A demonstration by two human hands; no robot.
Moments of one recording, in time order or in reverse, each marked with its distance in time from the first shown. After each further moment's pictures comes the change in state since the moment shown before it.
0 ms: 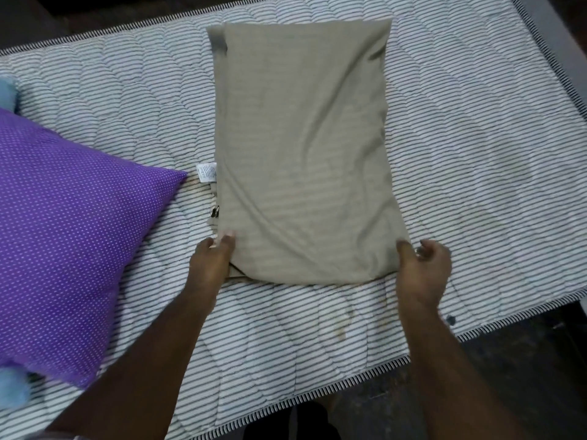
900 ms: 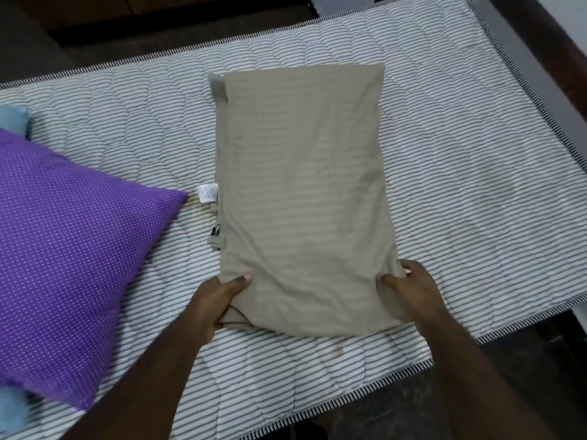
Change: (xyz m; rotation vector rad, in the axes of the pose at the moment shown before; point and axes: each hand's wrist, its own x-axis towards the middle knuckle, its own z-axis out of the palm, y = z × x) left_hand -0.035 -0.002 -0.001 -0.068 -0.249 -0.189; right_hand 0.020 -0.002 -0.023 -0.298 -0.490 0.124
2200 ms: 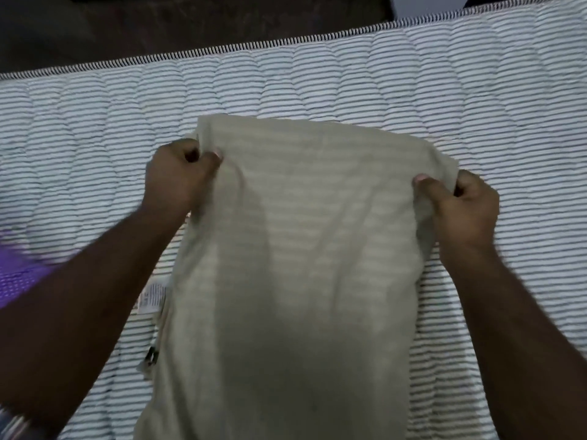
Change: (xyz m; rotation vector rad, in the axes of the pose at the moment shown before) left_hand 0.206 0.331 0.057 0.544 0.628 0.683; right_hand 0.290 -0.283 0.004 0.375 0.012 -0.469
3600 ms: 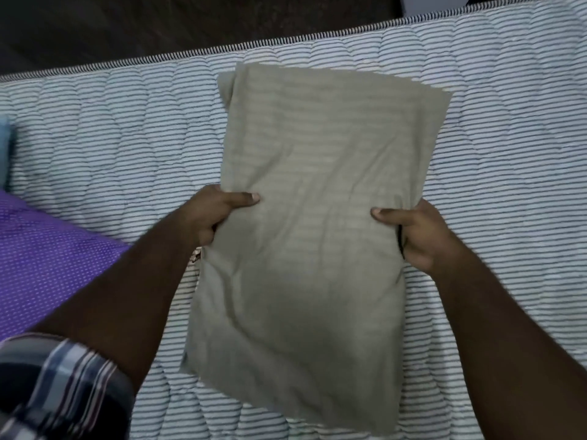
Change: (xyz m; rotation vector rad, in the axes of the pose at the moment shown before) left_hand -0.067 -0.006 -0.036 -0.531 -0.599 -0.606; right_hand -0.073 -0.019 0.010 0.329 -0.505 0.522
